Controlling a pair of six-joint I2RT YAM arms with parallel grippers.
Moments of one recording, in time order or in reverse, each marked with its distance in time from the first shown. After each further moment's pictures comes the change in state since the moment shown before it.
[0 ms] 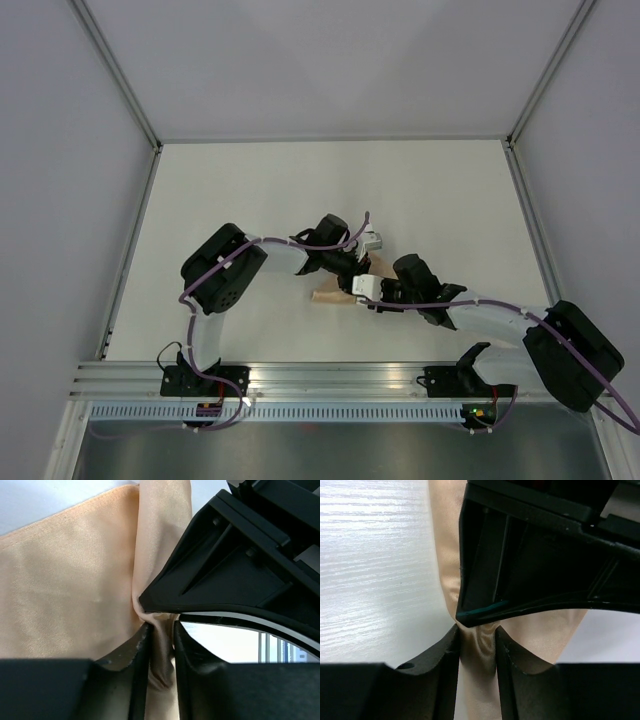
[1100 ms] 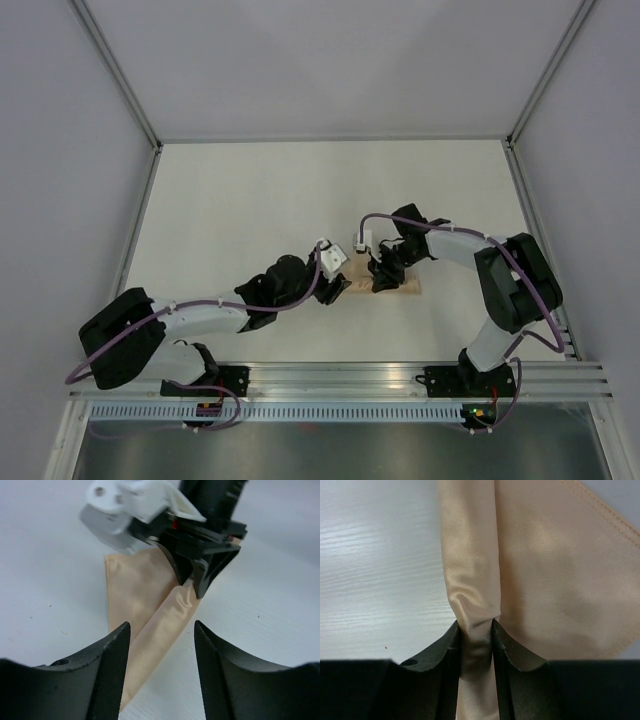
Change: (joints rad) left arm -0.152 -0.710 -0.561 0.368 -0.828 0.000; right arm -0.274 0.452 0.506 -0.550 -0.417 -0.093
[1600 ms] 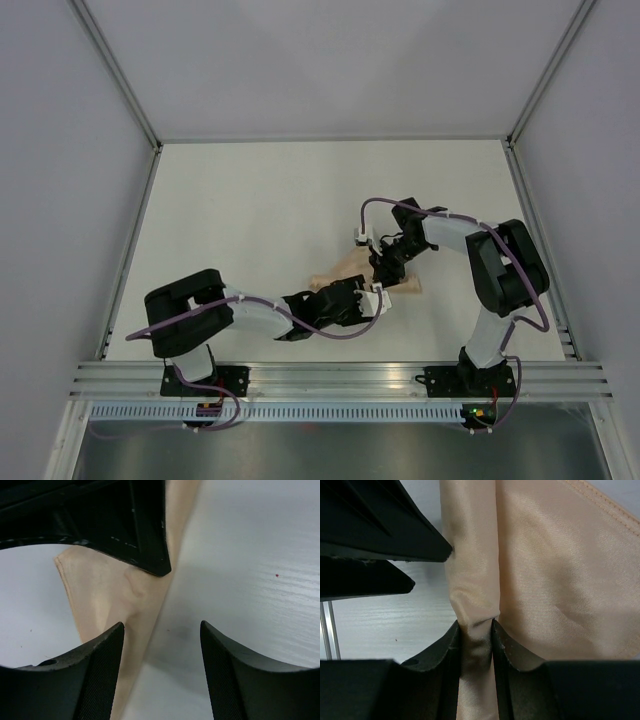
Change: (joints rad) left arm -0.254 0.351 0.141 -0.035 -0.260 0.348; right arm -0.052 0.142 0.149 -0.196 -0.104 -0.071
